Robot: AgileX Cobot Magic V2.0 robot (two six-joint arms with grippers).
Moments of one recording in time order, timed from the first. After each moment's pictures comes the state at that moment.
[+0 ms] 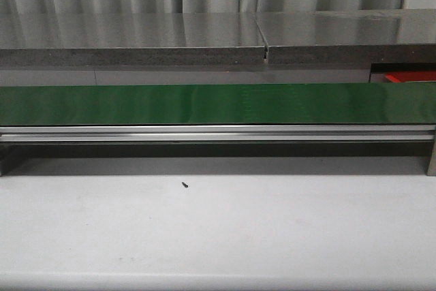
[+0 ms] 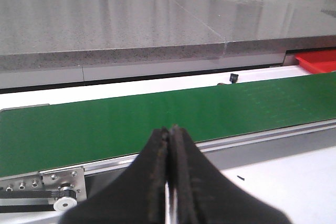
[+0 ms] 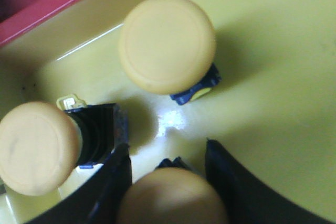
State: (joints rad) left arm -0.17 0.34 -0.33 -0.77 0.29 0.69; right arm -0.69 1.71 -0.96 0.60 0.47 -0.57
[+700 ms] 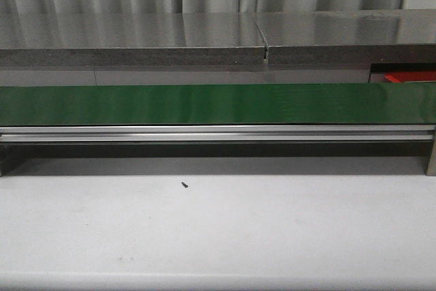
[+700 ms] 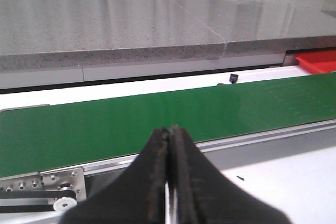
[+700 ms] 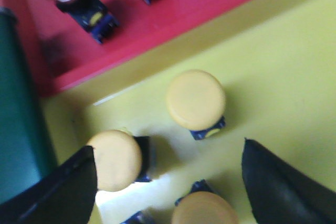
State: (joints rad) left arm -0.17 0.34 -0.33 -0.77 0.29 0.69; right arm -0.65 1.54 -0.96 0.62 0.46 -0.59
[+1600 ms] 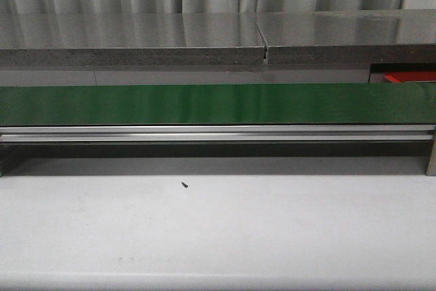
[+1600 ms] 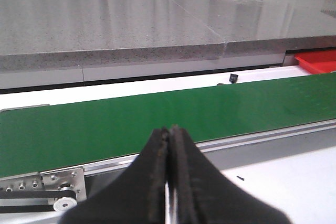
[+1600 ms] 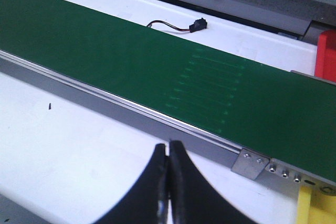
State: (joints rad) left arm -0.17 0.34 -0.33 -0.77 0.29 0.69; right arm -0.05 0.74 -0.65 0.63 0.58 -0.72
